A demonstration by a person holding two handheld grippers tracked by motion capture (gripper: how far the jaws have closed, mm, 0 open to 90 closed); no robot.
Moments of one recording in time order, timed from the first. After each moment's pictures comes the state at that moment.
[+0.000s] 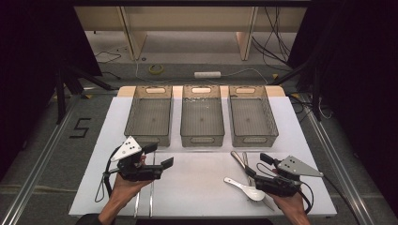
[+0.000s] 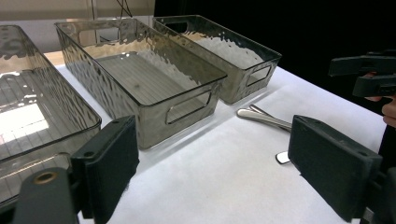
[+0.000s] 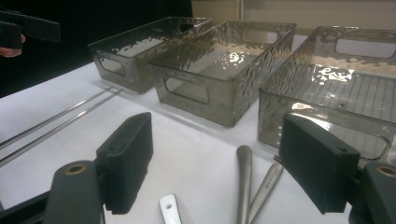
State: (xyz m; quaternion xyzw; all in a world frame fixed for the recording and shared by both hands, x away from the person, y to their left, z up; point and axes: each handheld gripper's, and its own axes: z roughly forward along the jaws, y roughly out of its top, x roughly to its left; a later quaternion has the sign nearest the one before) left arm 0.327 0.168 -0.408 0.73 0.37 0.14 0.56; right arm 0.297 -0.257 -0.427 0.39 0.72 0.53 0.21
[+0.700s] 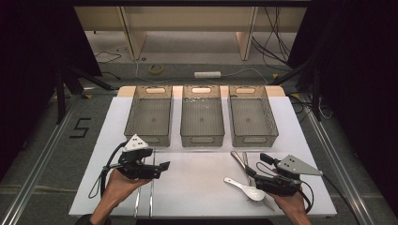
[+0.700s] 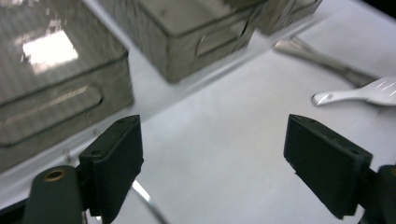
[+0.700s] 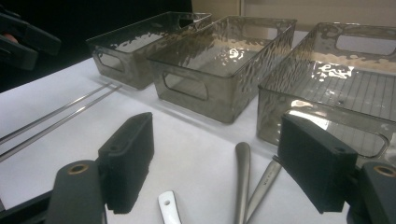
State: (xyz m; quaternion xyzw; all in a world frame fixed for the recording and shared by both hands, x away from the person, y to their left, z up) left arm 0.337 0.167 -0.400 0.80 0.43 0.12 0.39; right arm 0.298 -0.257 -0.426 0.39 0.73 0.52 0.21
